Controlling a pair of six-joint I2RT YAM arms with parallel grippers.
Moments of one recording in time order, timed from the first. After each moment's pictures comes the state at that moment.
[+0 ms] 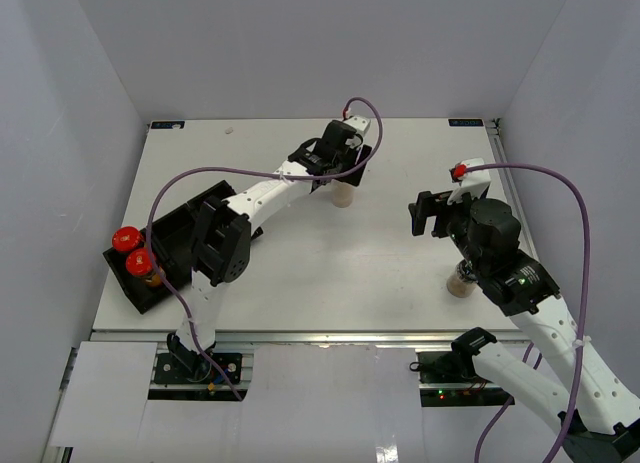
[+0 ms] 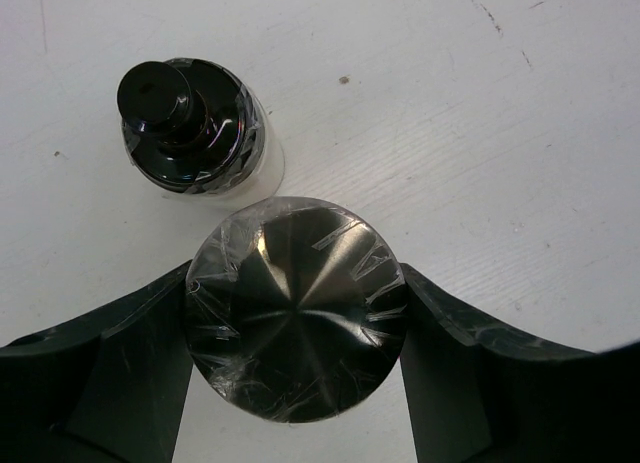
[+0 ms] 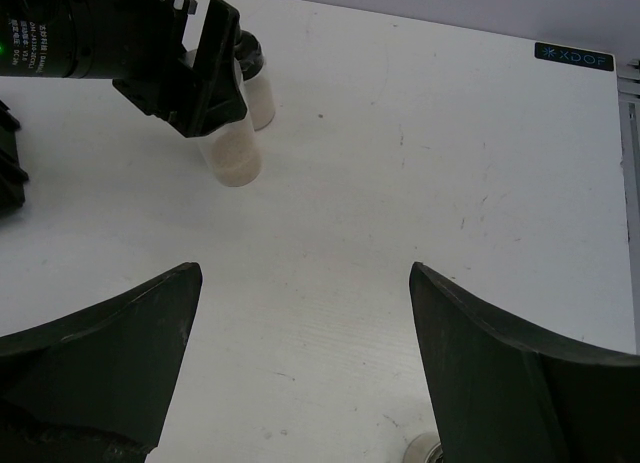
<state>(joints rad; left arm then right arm) -0.69 2.15 1.90 -0.39 -0.17 -0.09 0.55 0.72 0.90 -0.42 0.25 0.08</state>
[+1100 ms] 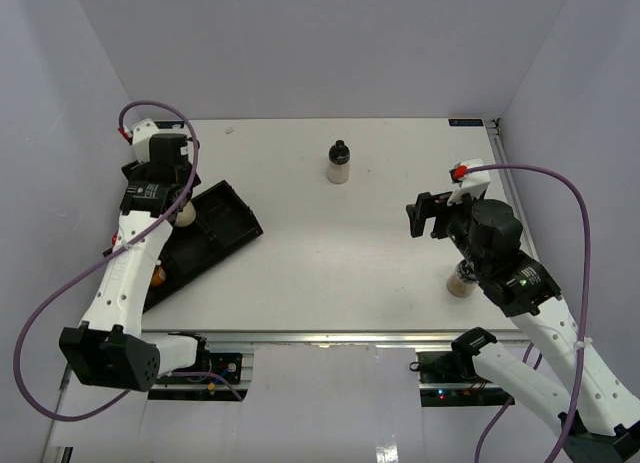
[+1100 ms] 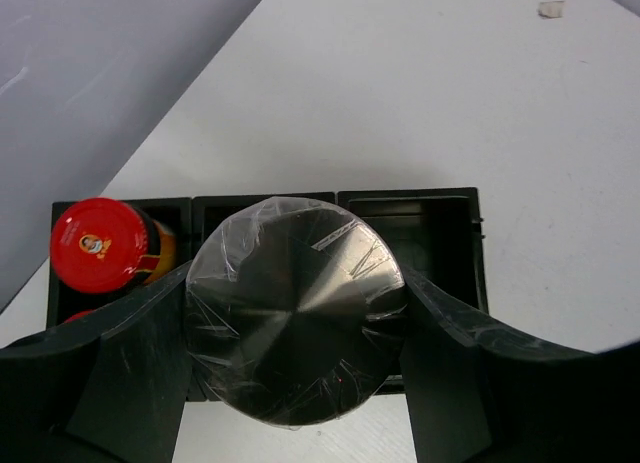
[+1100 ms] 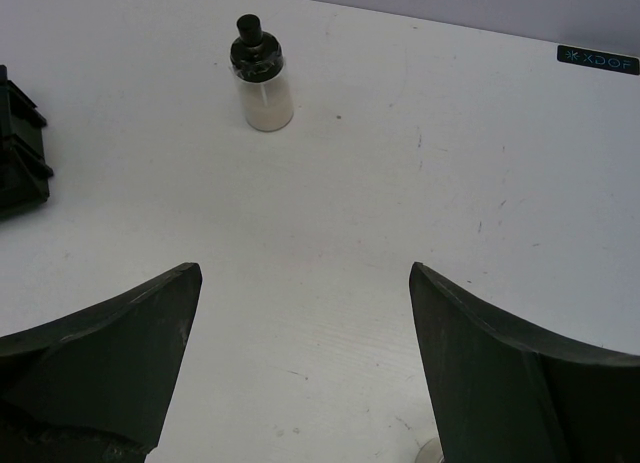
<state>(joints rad) -0.13 1.24 1.32 -0.73 -0.63 -0.43 0.55 0.71 0.91 -0.42 0.21 0.09</state>
